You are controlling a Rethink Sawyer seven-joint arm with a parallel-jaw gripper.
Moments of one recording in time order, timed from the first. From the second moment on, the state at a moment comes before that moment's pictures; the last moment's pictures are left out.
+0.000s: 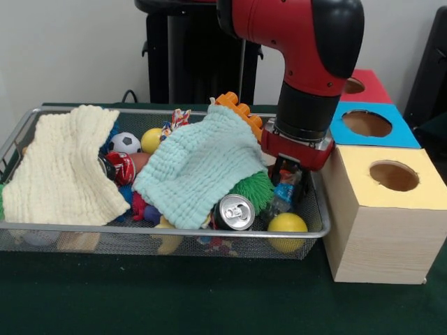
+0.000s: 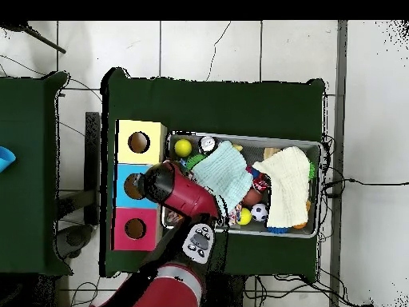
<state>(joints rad) 0.17 -0.35 -0.30 1.67 0.61 0.25 1.73</state>
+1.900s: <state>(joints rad) 0.21 -0.53 -0.38 1.63 0.48 0.62 1.73</state>
